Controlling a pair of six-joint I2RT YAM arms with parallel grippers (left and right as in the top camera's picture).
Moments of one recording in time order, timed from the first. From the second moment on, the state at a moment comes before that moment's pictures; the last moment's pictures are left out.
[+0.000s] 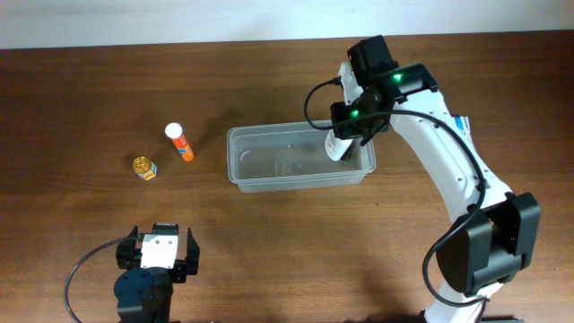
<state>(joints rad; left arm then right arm) 0.06 0.04 0.15 -0.54 -0.03 0.26 0.29 1.90 1.74 -1.09 -0.19 0.13</state>
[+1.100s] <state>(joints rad) 0.06 0.04 0.15 -0.54 -0.03 0.26 0.41 2.01 1.70 -0.97 0.00 0.18</state>
